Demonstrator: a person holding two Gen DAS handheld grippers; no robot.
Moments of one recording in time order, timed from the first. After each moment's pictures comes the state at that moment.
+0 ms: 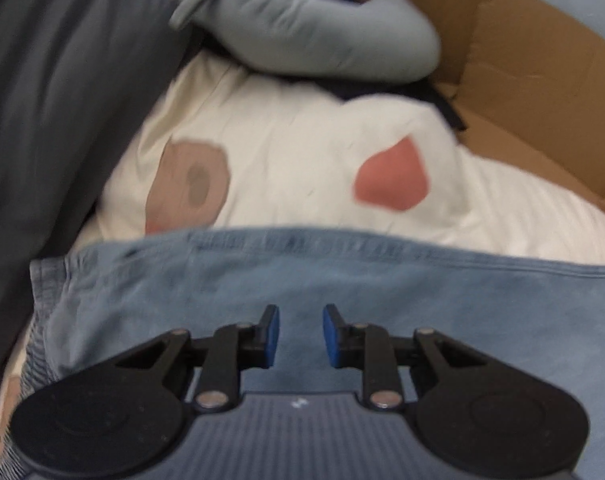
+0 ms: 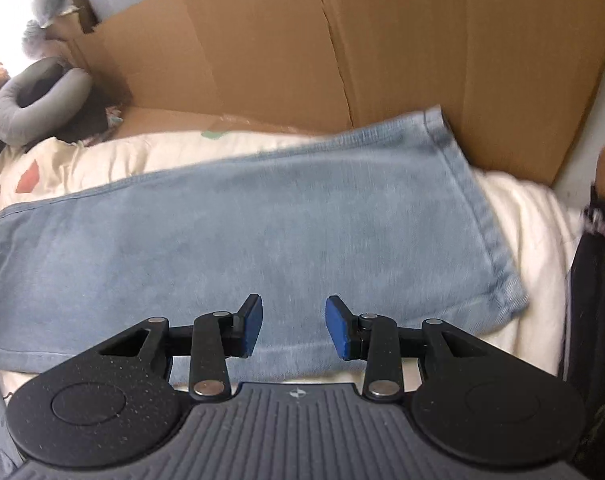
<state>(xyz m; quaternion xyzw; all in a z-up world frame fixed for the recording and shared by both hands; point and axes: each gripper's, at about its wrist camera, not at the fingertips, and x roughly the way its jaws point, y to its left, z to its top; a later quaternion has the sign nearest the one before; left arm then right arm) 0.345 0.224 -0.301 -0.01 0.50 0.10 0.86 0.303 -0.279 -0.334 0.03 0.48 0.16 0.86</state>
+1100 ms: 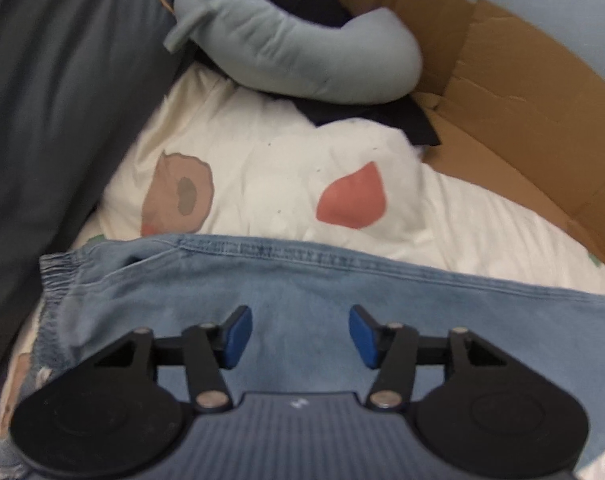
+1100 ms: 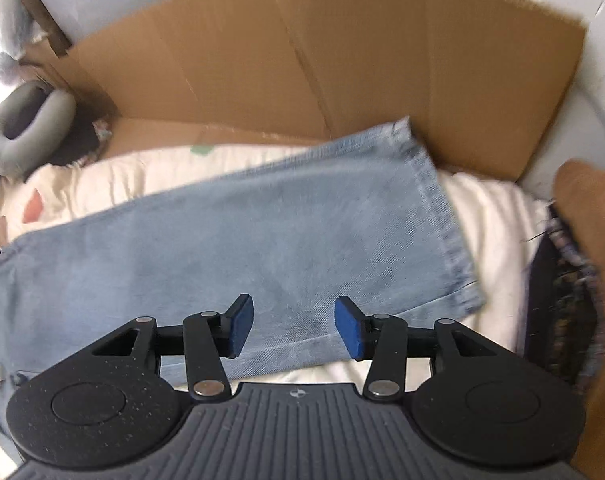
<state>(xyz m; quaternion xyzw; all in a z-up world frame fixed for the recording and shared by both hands) 0.347 0.198 -0.229 -0.04 0.54 0.09 0.84 0.322 -0.303 -0.256 0.06 0.53 0.14 0.84</state>
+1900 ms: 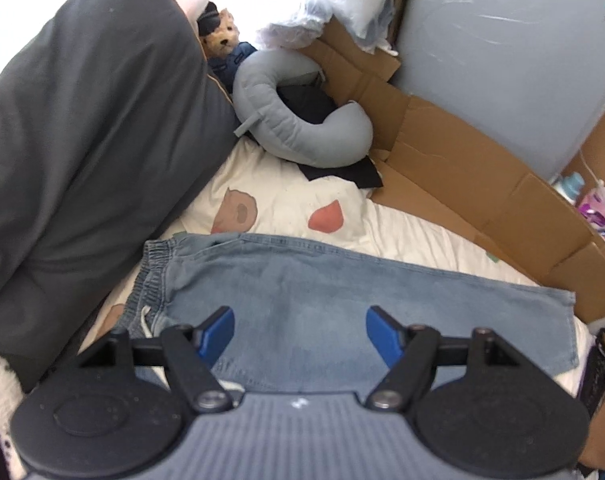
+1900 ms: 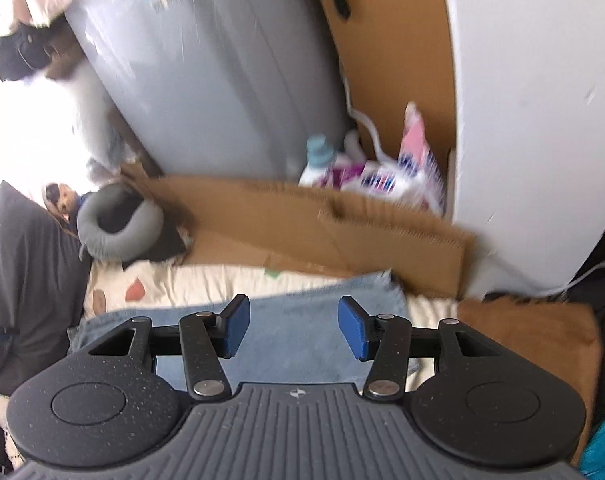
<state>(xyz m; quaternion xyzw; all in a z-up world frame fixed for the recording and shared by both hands) 0.198 0.197 -0.011 -0.06 0.50 0.07 0.86 0.266 -0.387 0.016 0.10 0.42 0.18 0.88</state>
